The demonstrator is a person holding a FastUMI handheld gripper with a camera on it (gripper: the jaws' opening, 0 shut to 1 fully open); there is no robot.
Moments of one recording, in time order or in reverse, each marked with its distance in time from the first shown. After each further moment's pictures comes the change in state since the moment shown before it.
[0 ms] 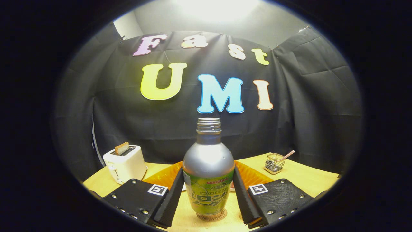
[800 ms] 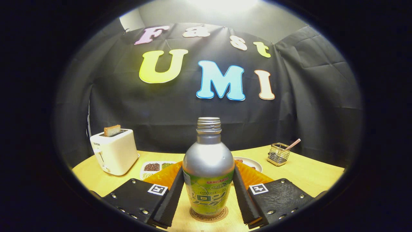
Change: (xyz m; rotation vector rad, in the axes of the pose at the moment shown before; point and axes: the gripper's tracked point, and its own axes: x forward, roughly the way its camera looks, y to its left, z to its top) arm 0.035 -0.006 -0.076 -0.031 0.044 -0.014
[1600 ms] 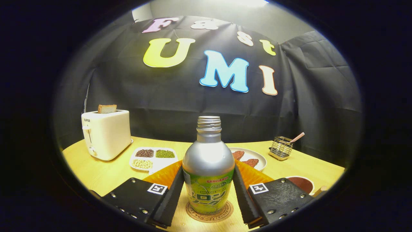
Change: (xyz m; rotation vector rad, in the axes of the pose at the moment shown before) arm 0.018 0.012 -0.049 -0.039 0.028 -0.022
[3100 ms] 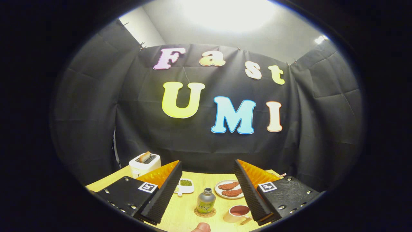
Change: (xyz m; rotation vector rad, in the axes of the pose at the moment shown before) arm -0.171 -0.037 0.230 -0.024 -0.155 0.189
